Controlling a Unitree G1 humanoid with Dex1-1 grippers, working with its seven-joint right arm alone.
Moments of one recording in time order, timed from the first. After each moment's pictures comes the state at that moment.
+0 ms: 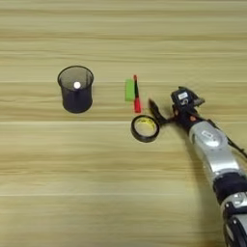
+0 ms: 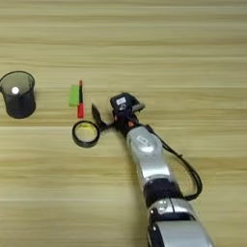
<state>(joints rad) -0.32 -0.22 -0.03 0.66 -0.04 -0.25 0.31</state>
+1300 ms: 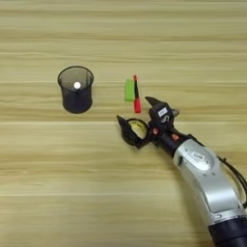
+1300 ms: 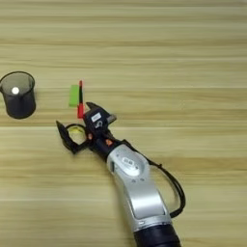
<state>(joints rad) -0.02 -0.16 0.13 0.00 0.04 0.05 0.45</state>
